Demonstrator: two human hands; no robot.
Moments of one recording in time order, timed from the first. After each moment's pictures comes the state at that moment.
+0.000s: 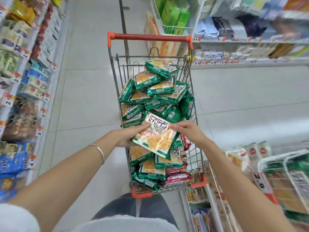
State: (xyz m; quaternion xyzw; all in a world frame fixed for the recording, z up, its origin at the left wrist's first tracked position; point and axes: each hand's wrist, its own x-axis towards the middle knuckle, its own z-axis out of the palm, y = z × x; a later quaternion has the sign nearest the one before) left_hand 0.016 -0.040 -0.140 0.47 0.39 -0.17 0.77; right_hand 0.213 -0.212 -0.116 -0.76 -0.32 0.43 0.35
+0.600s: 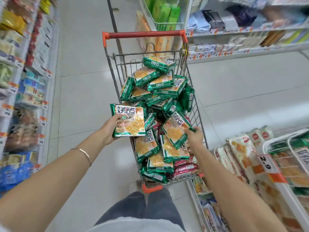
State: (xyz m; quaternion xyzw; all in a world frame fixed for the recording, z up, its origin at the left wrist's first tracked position) left_hand -0.038 -0.001 -0.152 0.42 0.56 0.04 0.71; right_hand 0.178 -0.233 -0.195 -0.83 0.07 0.28 0.47
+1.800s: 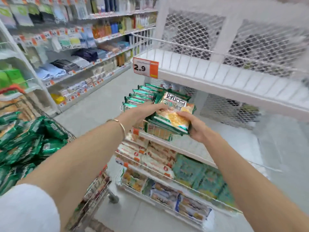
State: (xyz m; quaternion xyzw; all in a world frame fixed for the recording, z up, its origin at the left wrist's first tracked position) left_hand 0.169 -0.528 0.061 0.82 0.00 -0.25 0.52; right_hand 0.134 -0.723 0.021 -0.63 0.15 0.15 0.75
